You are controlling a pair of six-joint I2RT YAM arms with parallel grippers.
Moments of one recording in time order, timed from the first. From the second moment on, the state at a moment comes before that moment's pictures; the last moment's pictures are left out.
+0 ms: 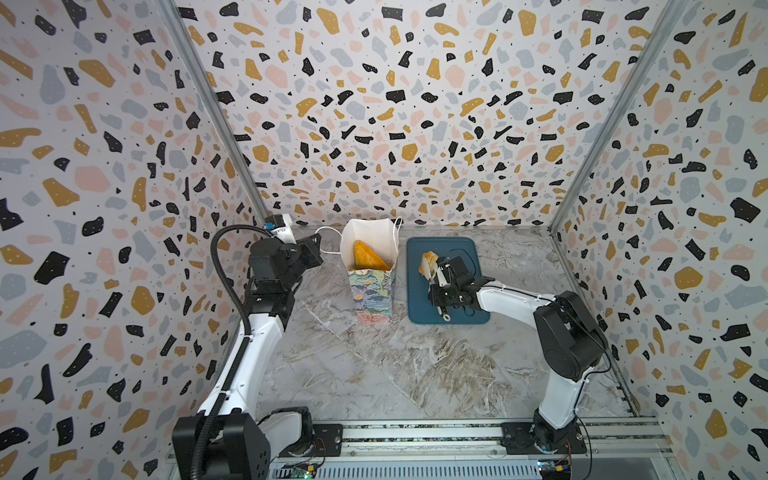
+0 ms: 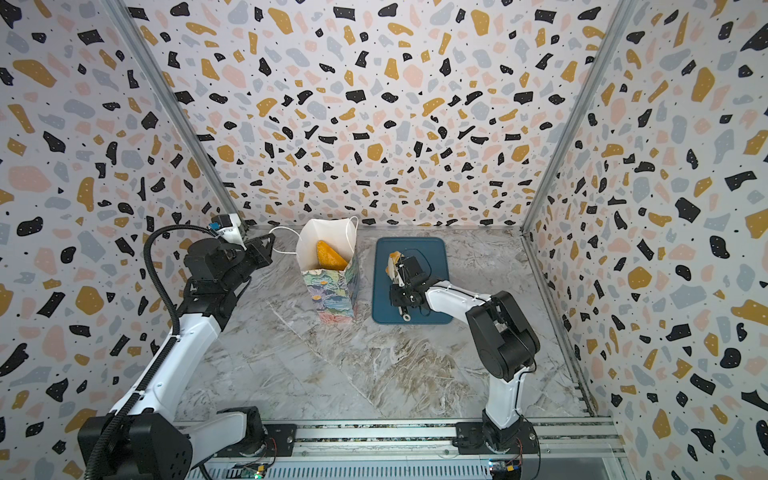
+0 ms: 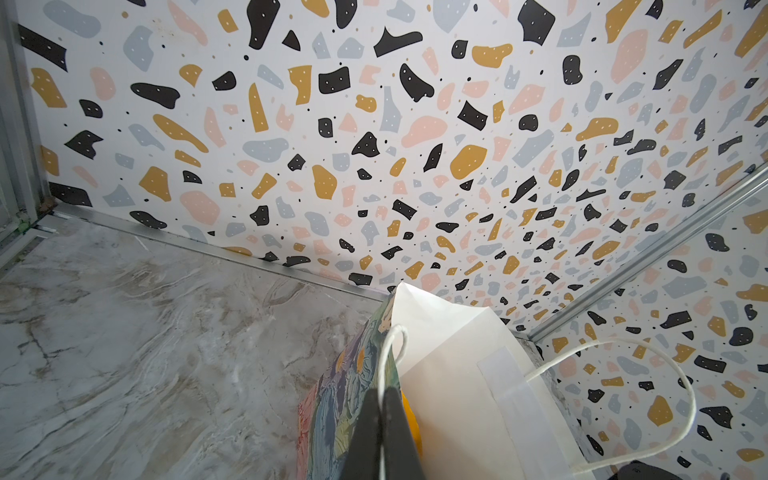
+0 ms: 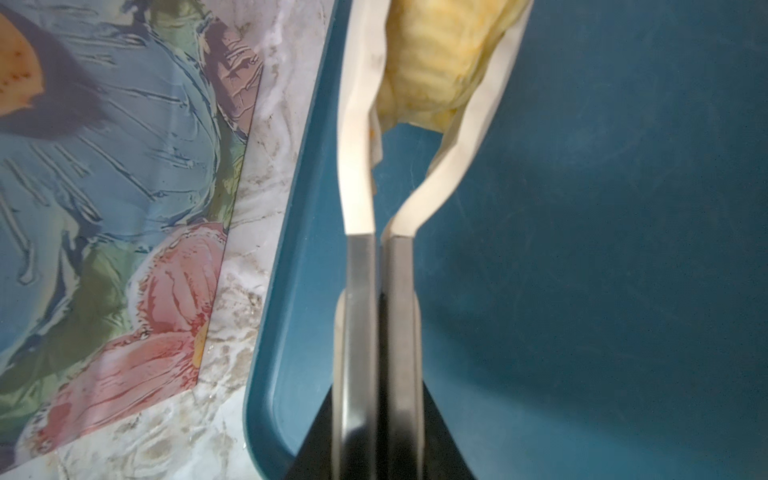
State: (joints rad) left arm 0.05 1.16 0.96 0.04 0.35 -0.48; right arm 0.58 1.83 1.17 -0.25 -0.10 0.42
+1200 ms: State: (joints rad) left arm 0.05 1.17 0.96 0.04 0.35 -0.48; right arm 0.67 1.30 0.98 -0.27 -0.03 0.51
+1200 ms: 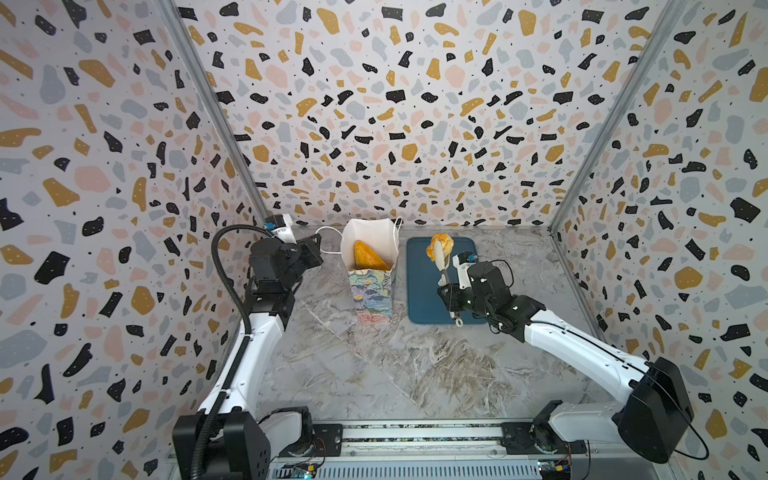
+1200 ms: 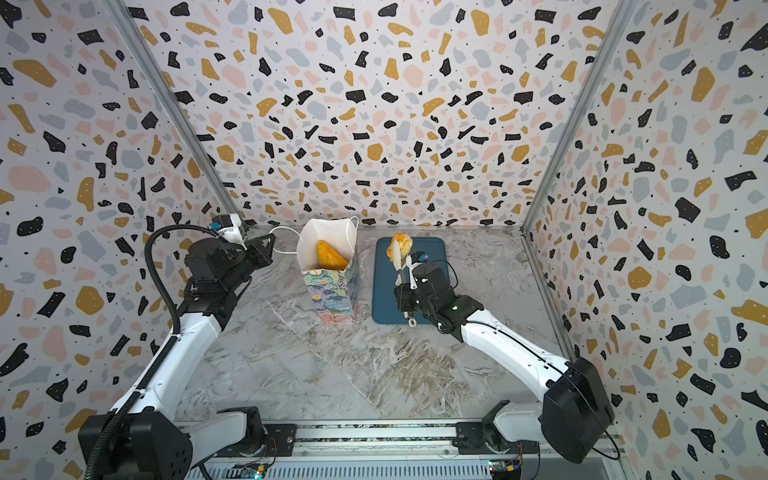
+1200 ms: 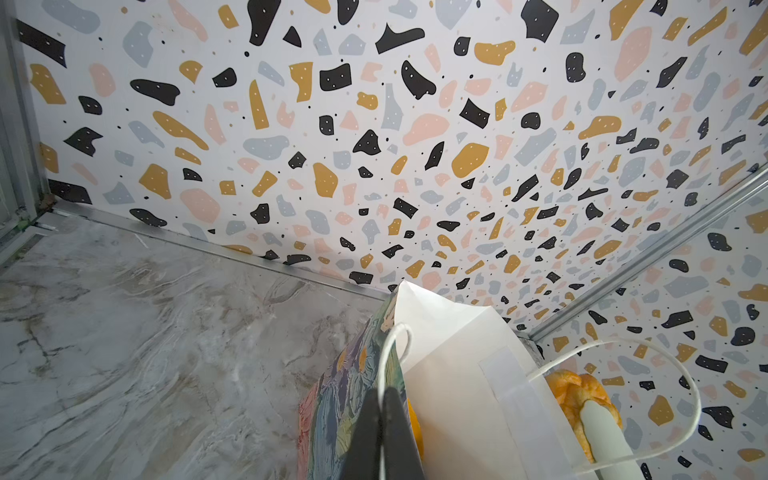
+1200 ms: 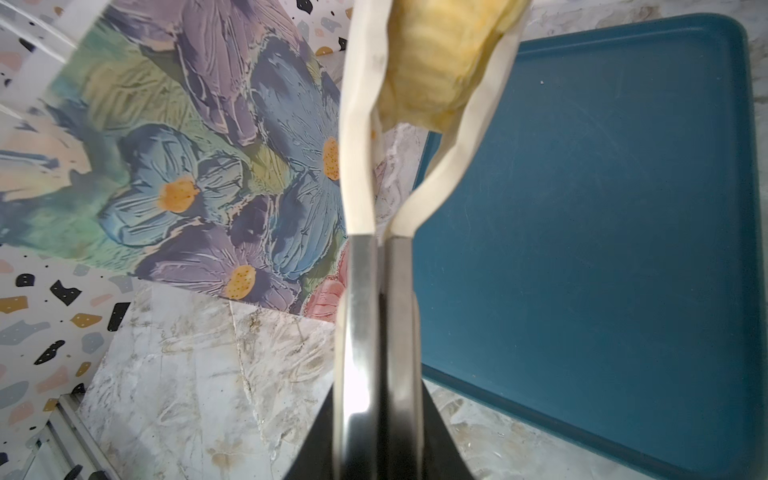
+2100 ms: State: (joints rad) left arm 0.05 1.17 0.96 0.04 0.35 -0.47; right arm 0.82 1.17 1.01 -0.31 0.07 0.53
